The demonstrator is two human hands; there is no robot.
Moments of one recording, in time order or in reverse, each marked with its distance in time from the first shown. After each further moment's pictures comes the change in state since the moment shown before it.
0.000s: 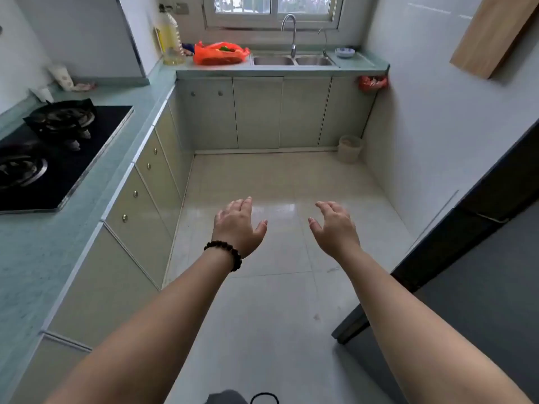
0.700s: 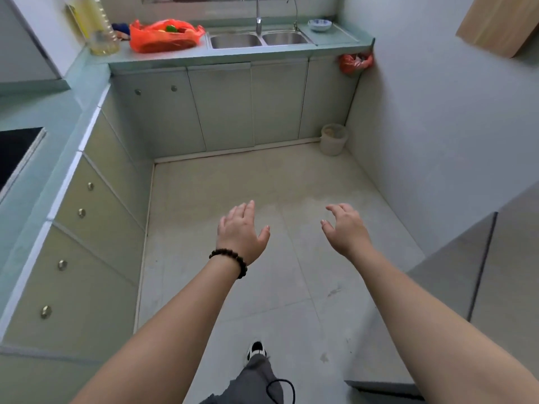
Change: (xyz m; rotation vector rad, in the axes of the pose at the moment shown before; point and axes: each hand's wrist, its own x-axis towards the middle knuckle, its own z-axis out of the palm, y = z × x) left_hand 0.301 -0.010 0.097 0.012 -0.132 0.087; right_hand 0.287 0.081 0.061 -0.030 -0.014 0.205
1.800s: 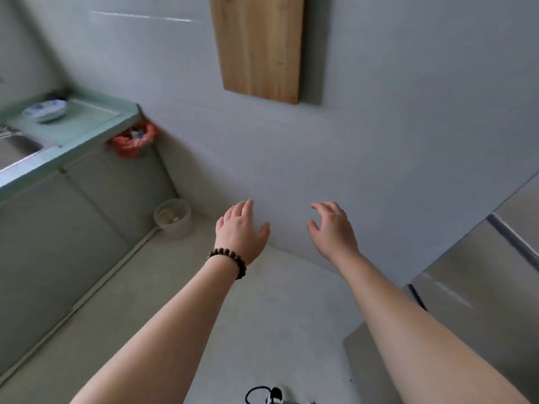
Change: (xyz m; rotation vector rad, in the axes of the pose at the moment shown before) left_hand 0.535 0.450 0.111 -0.080 -0.224 0.776; right_hand 0.398 0.274 -0.215 0.059 0.568 0.625
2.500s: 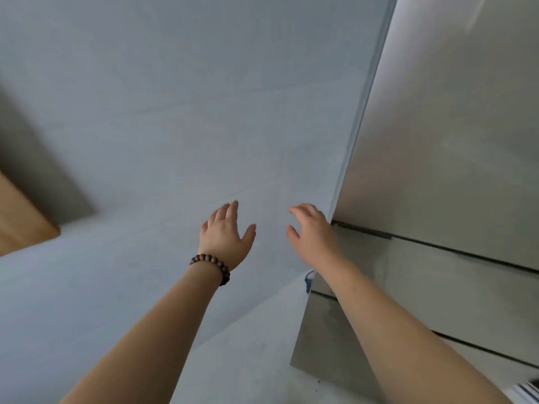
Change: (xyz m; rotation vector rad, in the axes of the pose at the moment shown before) left_hand 0.182 0.227 0.053 -0.174 -0.320 1.014; right_hand 0.029 0.072 -0.121 -0.279 0.554 0.686
